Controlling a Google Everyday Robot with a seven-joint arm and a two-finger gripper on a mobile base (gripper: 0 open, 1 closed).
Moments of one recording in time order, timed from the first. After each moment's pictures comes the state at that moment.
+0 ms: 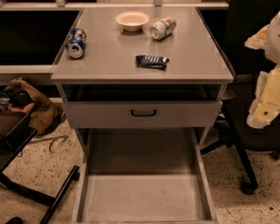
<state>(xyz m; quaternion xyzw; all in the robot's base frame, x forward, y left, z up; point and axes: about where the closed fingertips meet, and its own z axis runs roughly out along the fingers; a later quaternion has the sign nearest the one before) 0.438 -0.217 0.977 -0.60 0.78 -0.03 0.16</state>
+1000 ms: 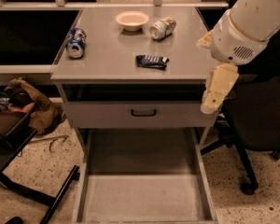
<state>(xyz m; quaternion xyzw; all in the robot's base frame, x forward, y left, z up) 0.506 -0.152 0.939 -0.66 0.72 0.01 0.20</state>
